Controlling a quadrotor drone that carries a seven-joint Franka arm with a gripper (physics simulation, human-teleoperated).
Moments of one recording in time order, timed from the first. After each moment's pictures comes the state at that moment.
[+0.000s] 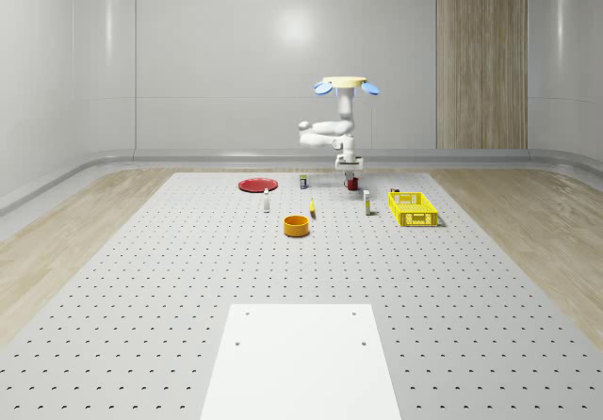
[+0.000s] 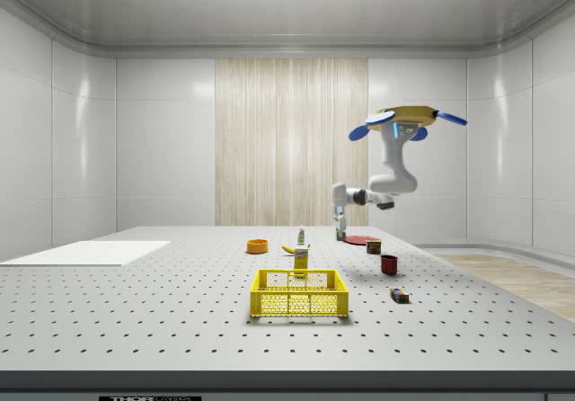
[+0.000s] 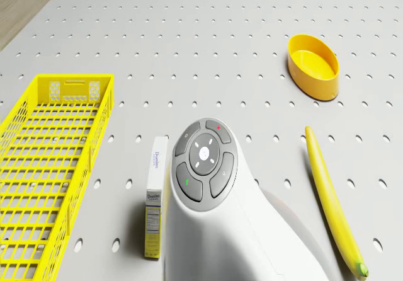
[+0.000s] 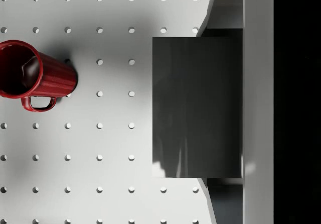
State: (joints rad) arm -1.10 -1.42 1.26 -2.89 -1.91 1.50 1.64
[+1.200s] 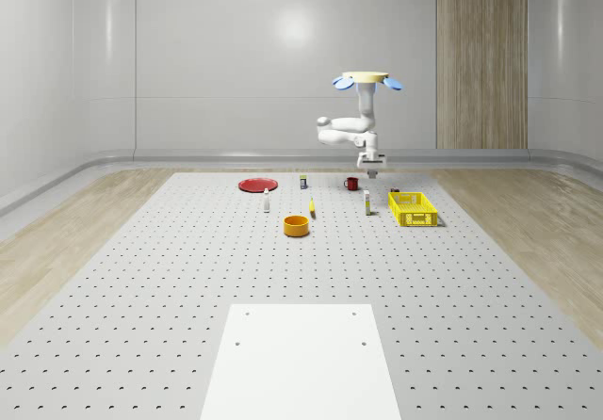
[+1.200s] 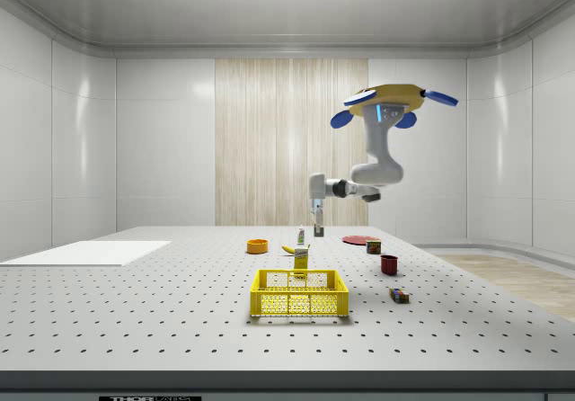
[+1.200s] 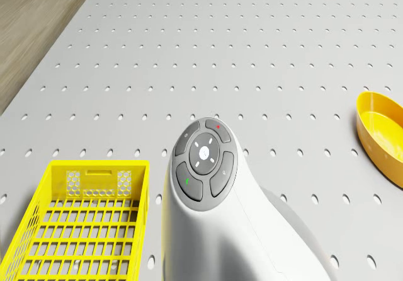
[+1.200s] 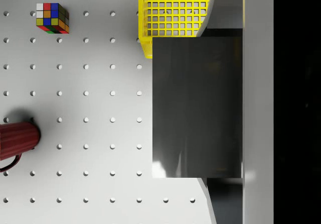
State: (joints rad) arm -1.11 -1.45 1.26 -2.88 -1.89 1.53 1.65
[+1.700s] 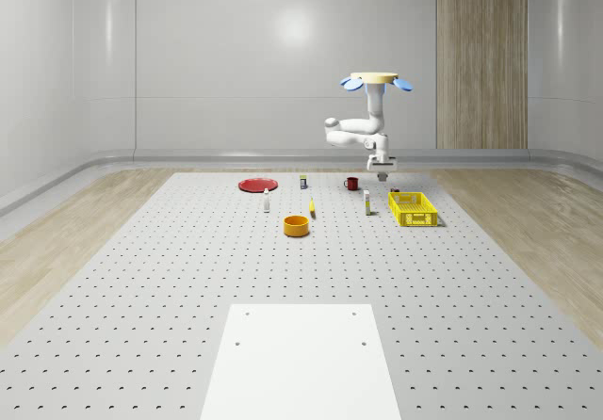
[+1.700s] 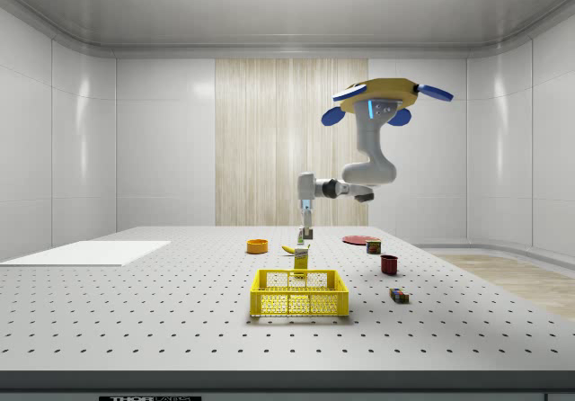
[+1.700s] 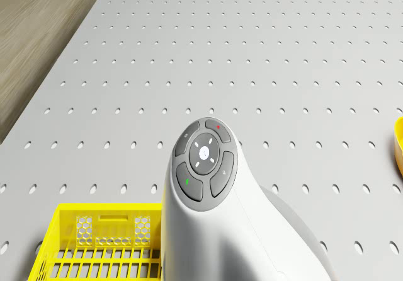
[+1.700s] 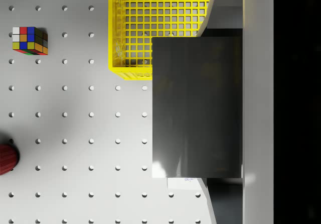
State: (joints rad) arm -1.11 -1.46 1.27 -2.88 -1.89 1.54 1.65
